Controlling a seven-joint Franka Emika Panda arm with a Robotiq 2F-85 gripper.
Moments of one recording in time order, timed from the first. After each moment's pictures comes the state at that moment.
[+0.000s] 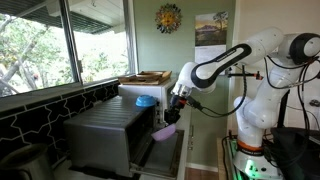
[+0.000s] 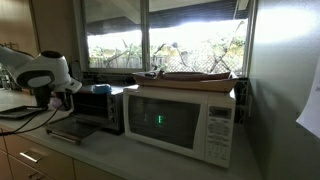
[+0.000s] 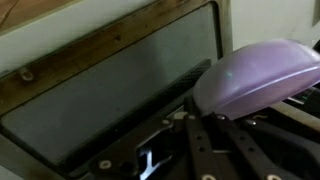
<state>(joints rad) 0.28 -0.61 0.17 -2.75 0.72 2.53 0.19</state>
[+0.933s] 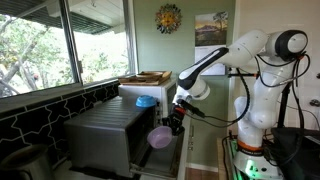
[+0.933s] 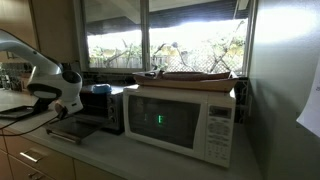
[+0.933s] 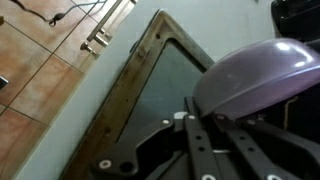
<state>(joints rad) 0.24 -0.46 0.11 -2.74 1.21 2.36 0.24</state>
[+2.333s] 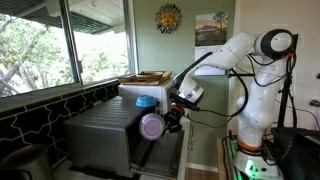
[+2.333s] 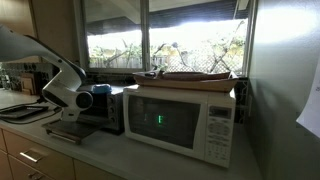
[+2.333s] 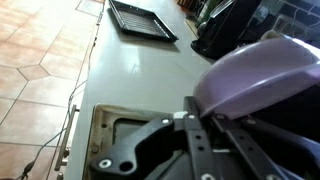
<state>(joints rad) 0.11 -0.34 0.07 -2.72 1.64 1.97 0.38</state>
